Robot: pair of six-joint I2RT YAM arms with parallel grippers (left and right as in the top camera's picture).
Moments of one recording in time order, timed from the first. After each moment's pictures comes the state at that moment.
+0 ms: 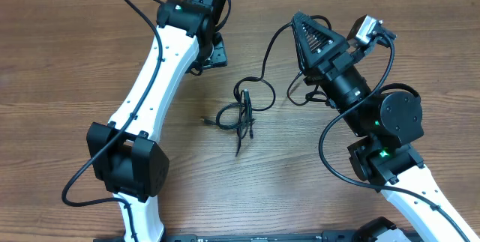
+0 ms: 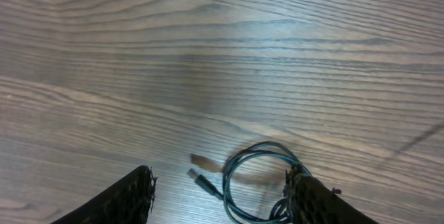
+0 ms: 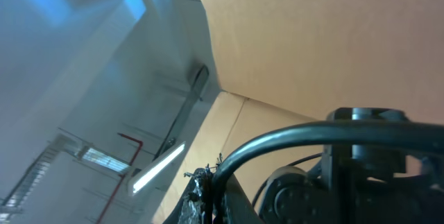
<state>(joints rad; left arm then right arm) -0.34 2.02 1.99 -1.32 -0.13 -0.56 0.47 1.09 0.89 0.58 -0.17 1.52</state>
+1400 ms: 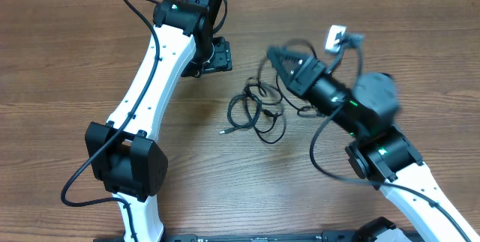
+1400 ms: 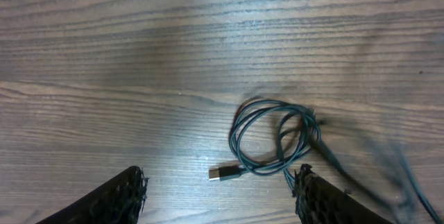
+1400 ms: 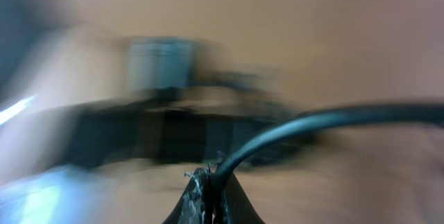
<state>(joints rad) -0.34 2.02 1.99 -1.35 0.03 -0.46 0.47 1.11 0.91 0.03 -0.28 1.15</state>
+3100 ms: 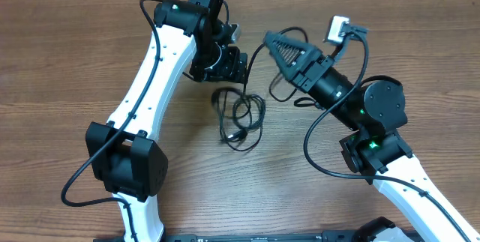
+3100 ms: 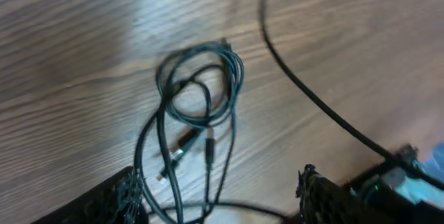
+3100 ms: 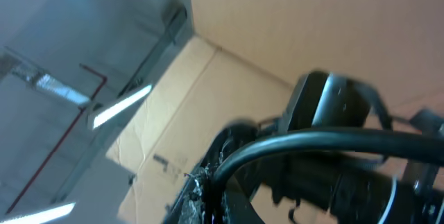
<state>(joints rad) -0.34 2.02 1.99 -1.40 0.39 -0.12 0.46 1.16 0.88 0.59 -0.37 1.30</state>
